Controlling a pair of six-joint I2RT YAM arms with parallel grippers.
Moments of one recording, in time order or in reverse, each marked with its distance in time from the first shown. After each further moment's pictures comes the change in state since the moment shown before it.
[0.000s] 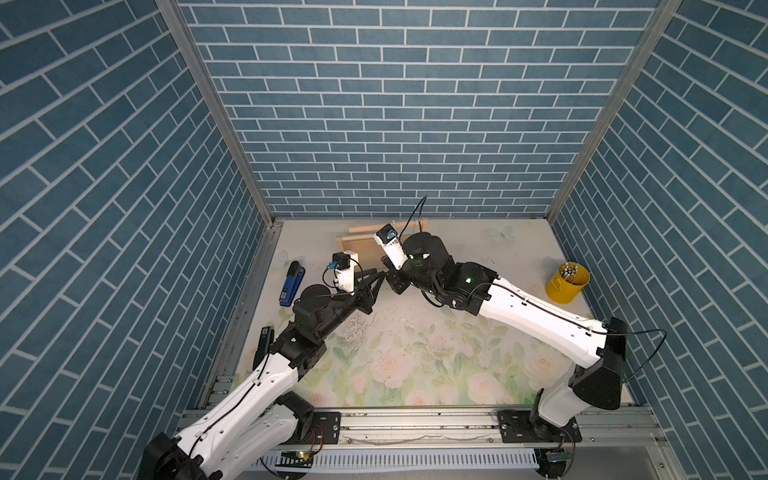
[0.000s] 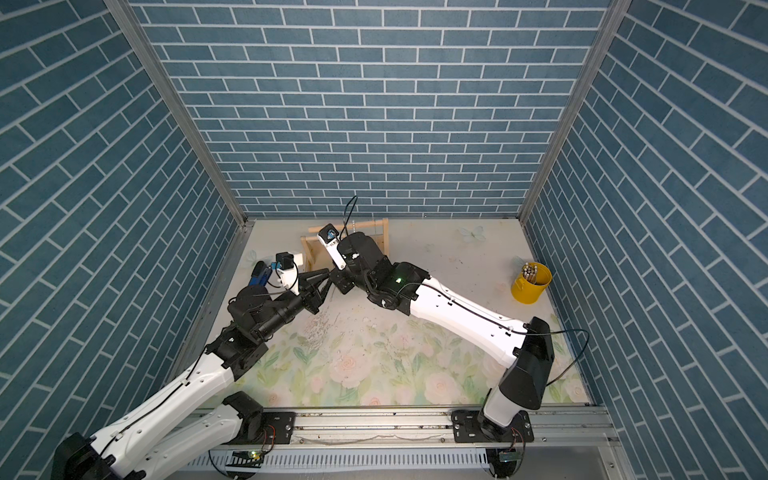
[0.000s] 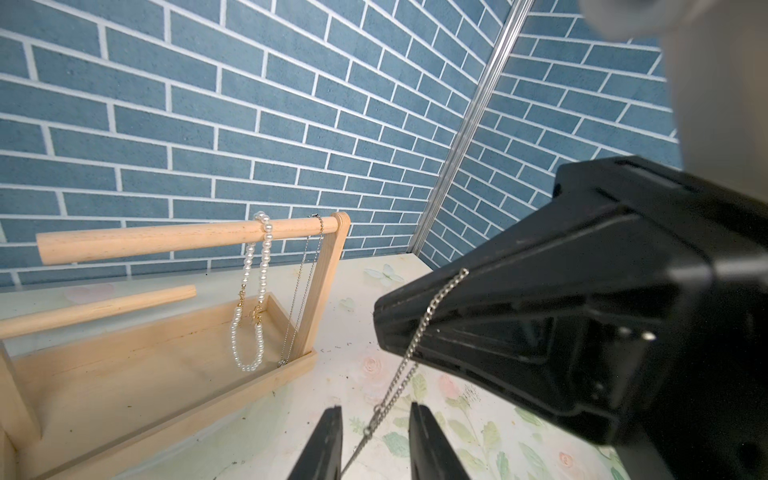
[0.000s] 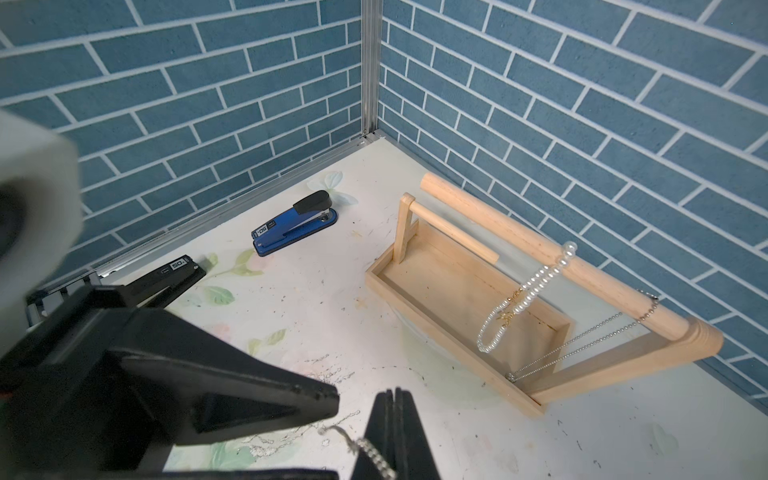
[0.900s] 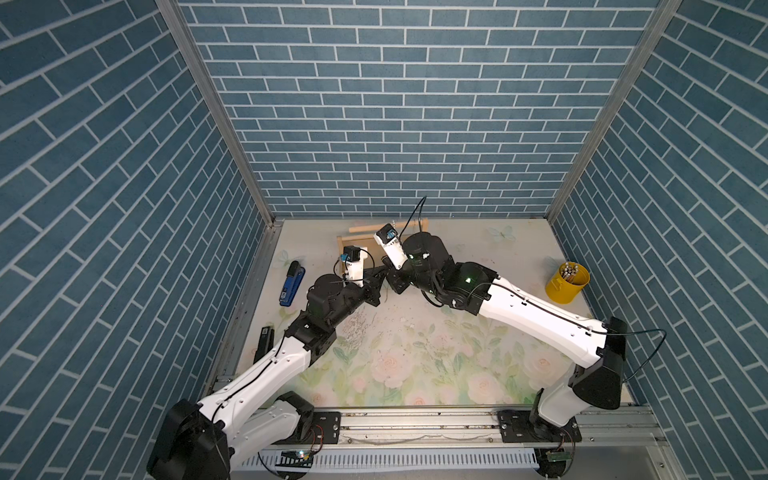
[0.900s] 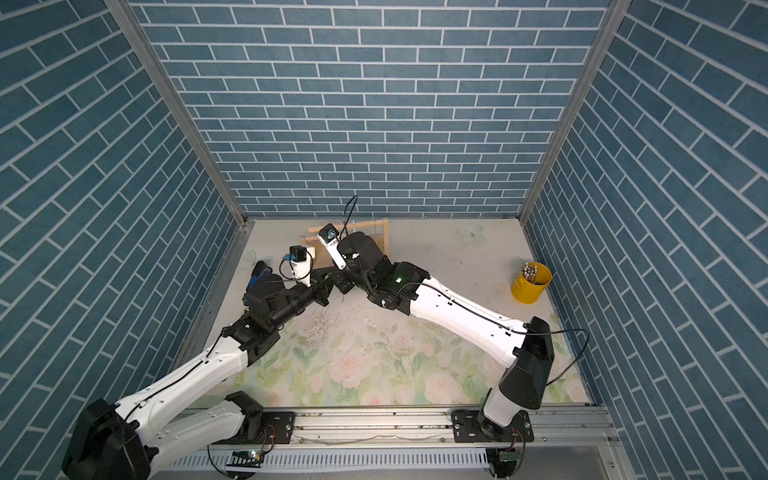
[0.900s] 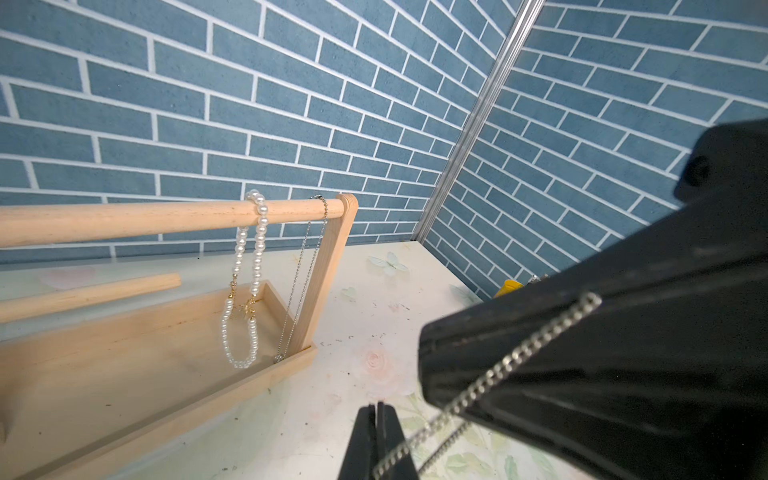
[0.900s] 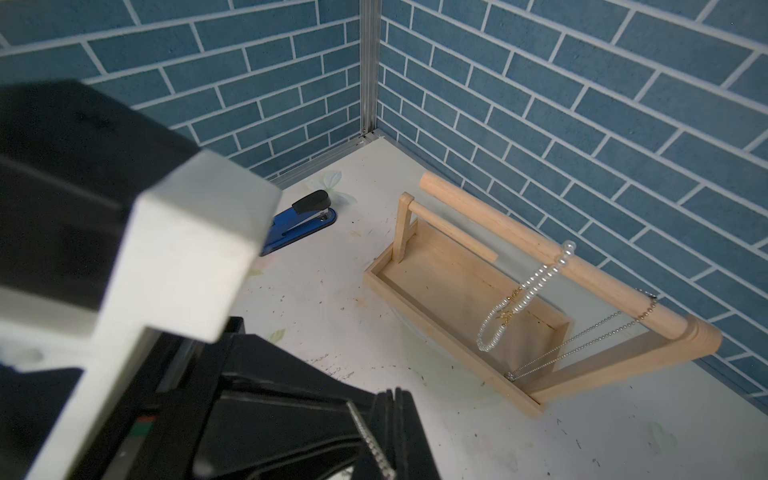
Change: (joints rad) left arm 0.003 0.166 0.043 0.073 0.009 -0.013; right arm -0.003 0.000 0.000 0.000 0.006 0.014
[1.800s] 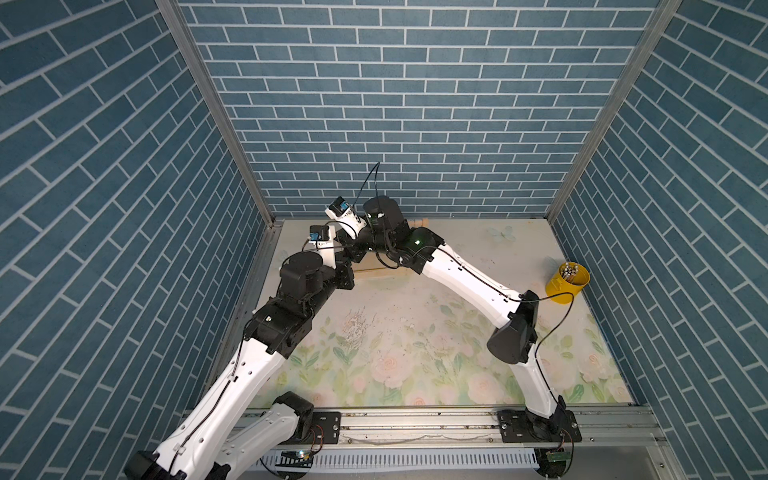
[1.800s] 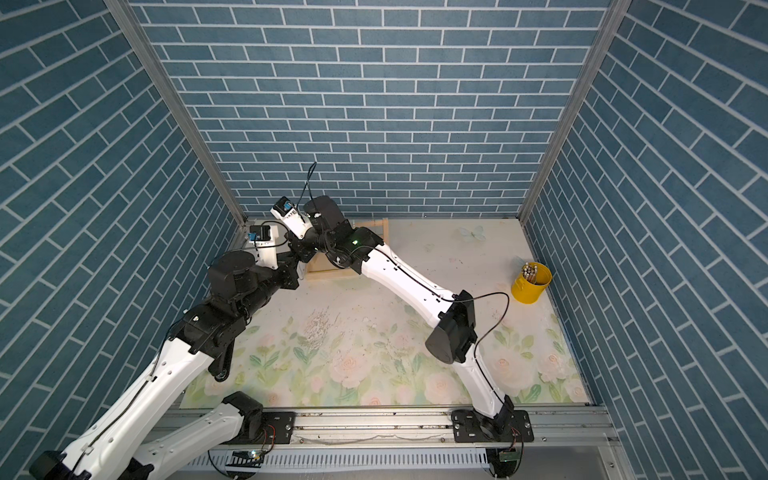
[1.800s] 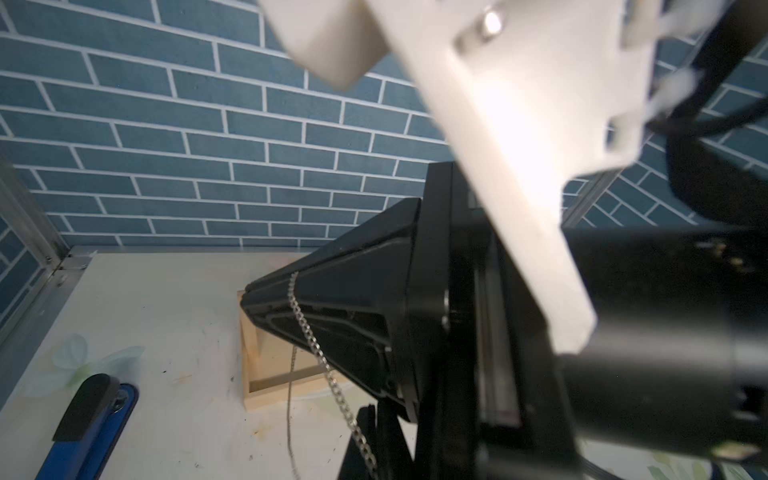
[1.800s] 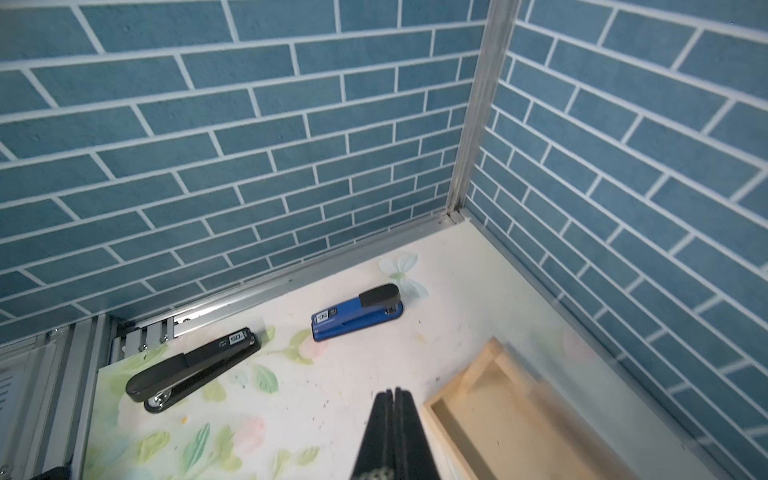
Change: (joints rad) left arm 0.093 -0.081 0.402 -0.696 -0.291 0.063; right arm -0.087 0.610 0.814 -0.089 -0.401 -0.142
